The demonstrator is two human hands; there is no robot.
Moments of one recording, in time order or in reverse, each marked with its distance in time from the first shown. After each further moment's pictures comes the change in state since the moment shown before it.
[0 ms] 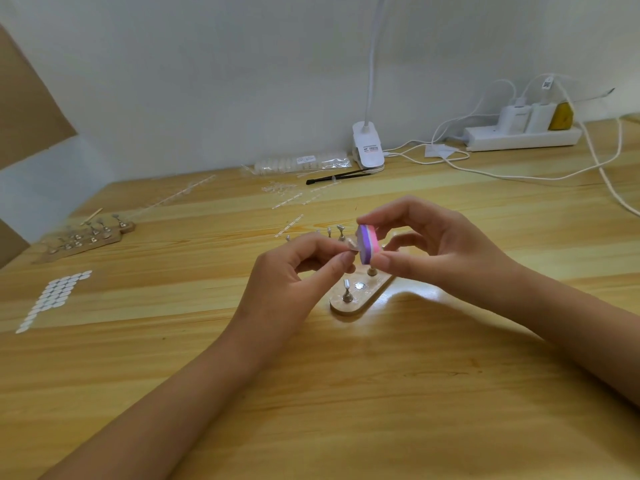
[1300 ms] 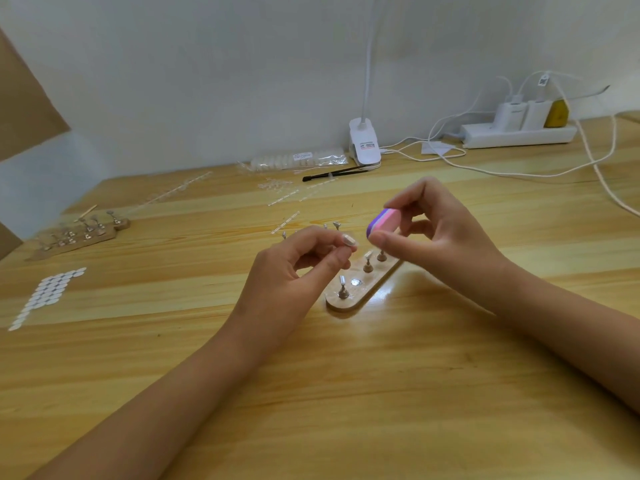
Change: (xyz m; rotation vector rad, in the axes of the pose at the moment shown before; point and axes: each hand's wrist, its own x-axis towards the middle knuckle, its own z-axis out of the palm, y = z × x) left_hand 0.002 -0.001 0.005 -0.012 -0.021 0.055; right_hand 0.003 0.010 0.002 -0.069 0.242 0.024
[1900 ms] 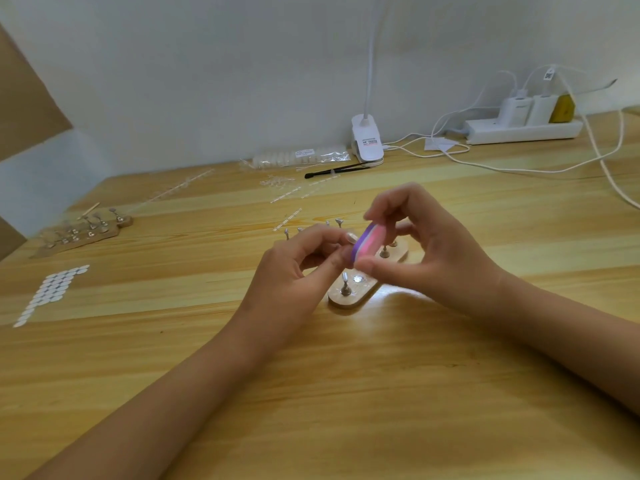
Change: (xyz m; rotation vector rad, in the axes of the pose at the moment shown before) left_hand 0.000 0.000 0.001 -0.009 -0.037 0.001; right_hand -0.006 0.000 0.012 -0.101 -0.097 -0.215
